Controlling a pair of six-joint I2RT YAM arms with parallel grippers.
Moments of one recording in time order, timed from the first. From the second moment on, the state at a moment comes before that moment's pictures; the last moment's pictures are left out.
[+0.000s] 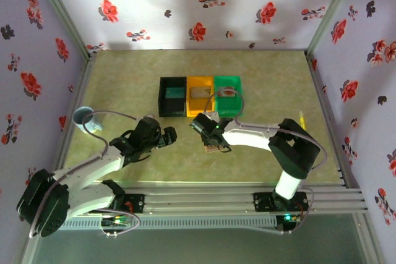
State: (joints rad) left arm -0.70 1.09 0.51 -0.29 -0.13 -0.85; right arm 0.95 1.72 1.01 -0.54 0.35 0.70
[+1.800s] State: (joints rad) left arm -0.75 1.04 0.50 -0.28 -0.15 -0.91; right arm 0.95 1.48 0.93 -0.56 0.24 0.70
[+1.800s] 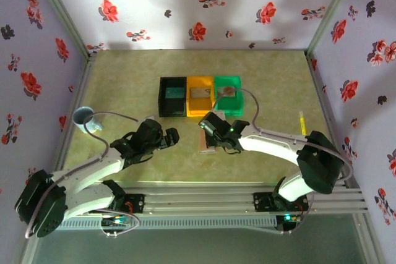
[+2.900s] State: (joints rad) left arm -0.75 0.90 0.46 -0.29 -0.18 -0.95; right arm 0.98 1.45 1.04 -0.58 0.09 0.68
